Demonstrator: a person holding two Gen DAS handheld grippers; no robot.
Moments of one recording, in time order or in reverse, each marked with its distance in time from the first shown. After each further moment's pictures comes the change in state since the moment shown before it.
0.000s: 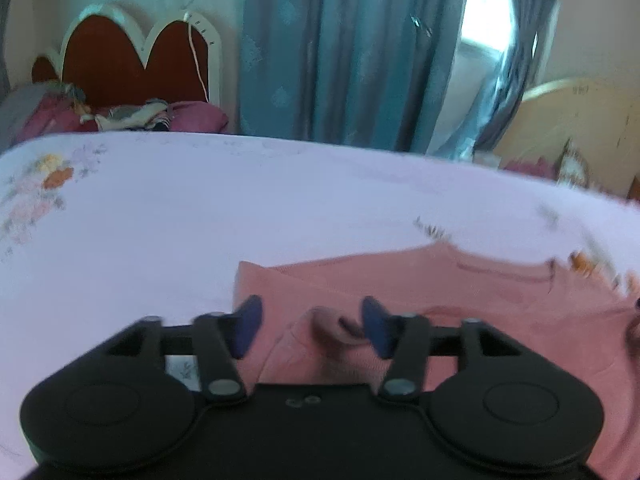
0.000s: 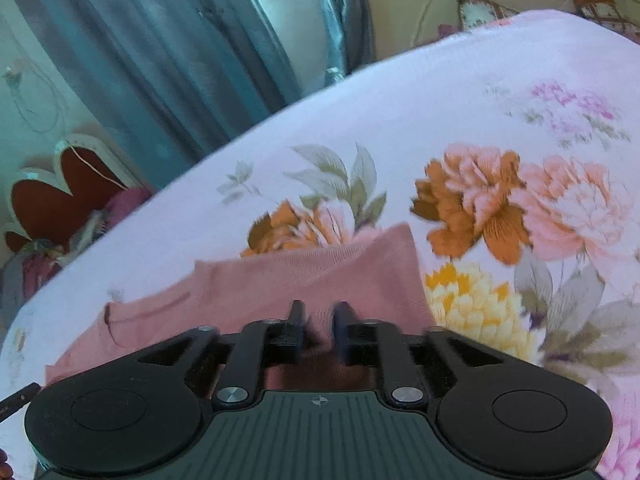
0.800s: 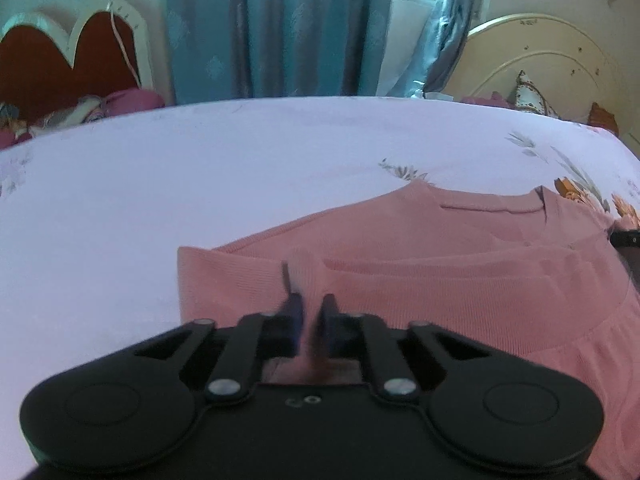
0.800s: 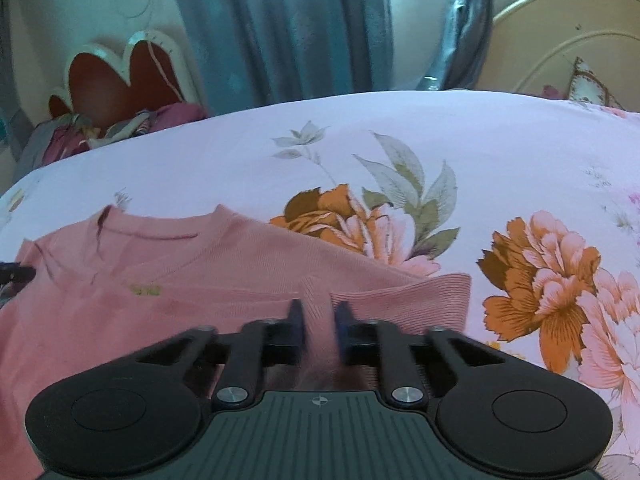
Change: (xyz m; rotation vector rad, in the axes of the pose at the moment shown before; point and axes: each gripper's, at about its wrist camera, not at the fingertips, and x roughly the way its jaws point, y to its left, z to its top) left arm 0.058 -0.017 -0.009 0.220 0.111 -0.103; right arm 0.043 0.023 -0.012 -0.440 0.102 0.073
